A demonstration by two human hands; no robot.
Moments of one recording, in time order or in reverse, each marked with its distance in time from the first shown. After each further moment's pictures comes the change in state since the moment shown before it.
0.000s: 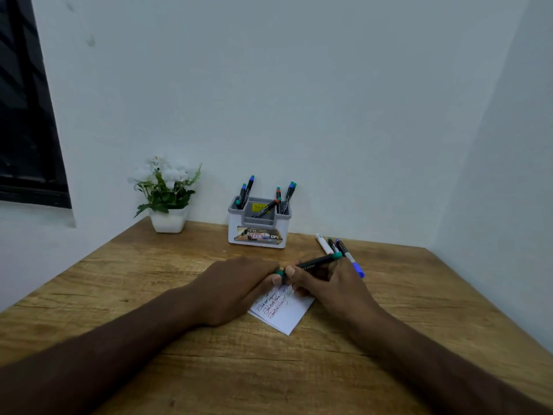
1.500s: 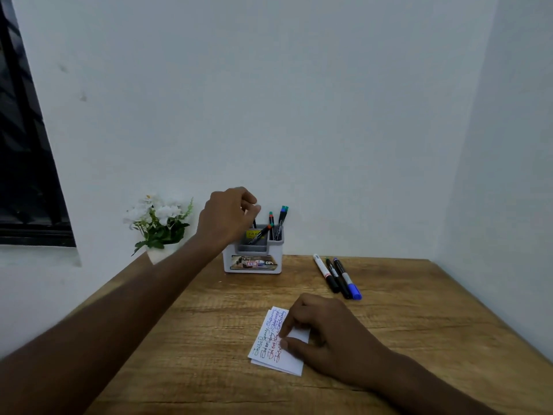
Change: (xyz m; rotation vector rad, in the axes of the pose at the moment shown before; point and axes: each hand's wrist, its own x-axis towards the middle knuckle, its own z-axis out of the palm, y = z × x) left_hand 0.117 -0.042 -0.083 -0.043 0.620 -0.404; right_hand -0.003 0.020 -0.023 -0.636 -0.249 -0.503
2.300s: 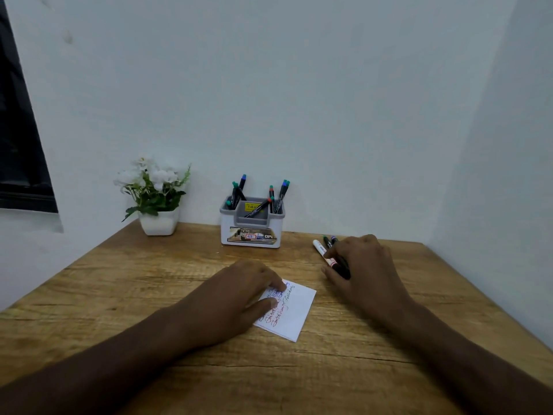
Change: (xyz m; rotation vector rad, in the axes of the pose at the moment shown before) left_hand -0.158 -0.009 0.003 0.035 -0.607 0.405; right_hand 0.011 0.038 -0.028 -0.566 0.235 0.344
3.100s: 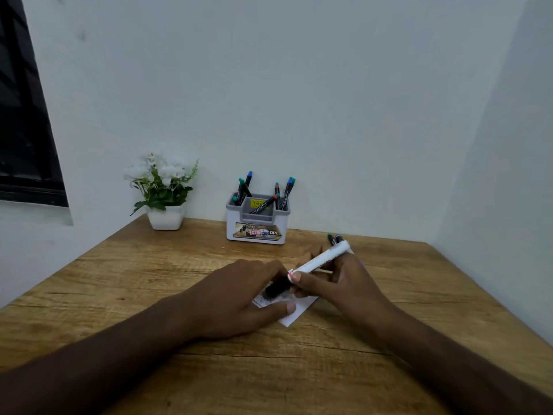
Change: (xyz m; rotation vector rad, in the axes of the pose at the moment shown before) left_hand -0.008 0.010 -0.010 -0.072 -0.019 0.014; right_hand -0.026 -0.055 -0.012 1.196 -0.259 0.230
